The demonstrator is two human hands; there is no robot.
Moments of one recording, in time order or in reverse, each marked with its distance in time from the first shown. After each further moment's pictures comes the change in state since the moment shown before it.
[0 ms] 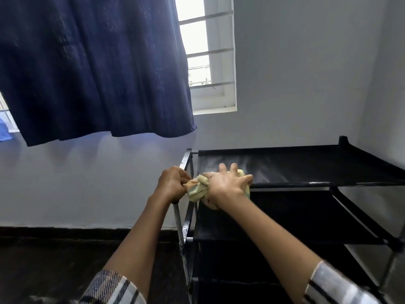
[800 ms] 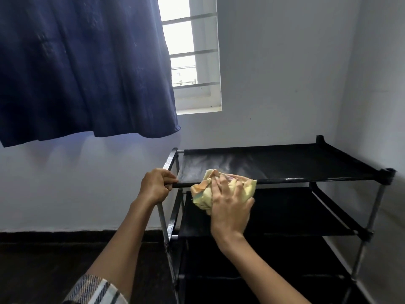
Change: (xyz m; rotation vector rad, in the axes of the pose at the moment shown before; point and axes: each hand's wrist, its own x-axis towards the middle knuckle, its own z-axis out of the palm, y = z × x) left_hand -0.003 -0.007 0.012 -0.093 0.096 0.031; right_hand -0.029 0.036 0.077 0.110 0.474 0.082
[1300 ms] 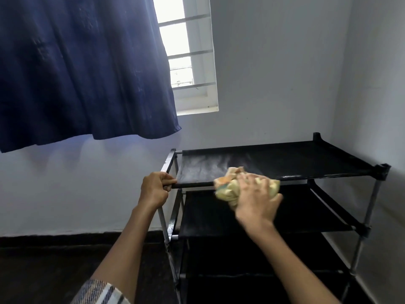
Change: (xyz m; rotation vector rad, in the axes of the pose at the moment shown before) left_hand -0.006 0.001 0.006 -0.055 0.057 0.001; right_hand 0.011 0.049 -0.021 -0.009 -0.053 0.159
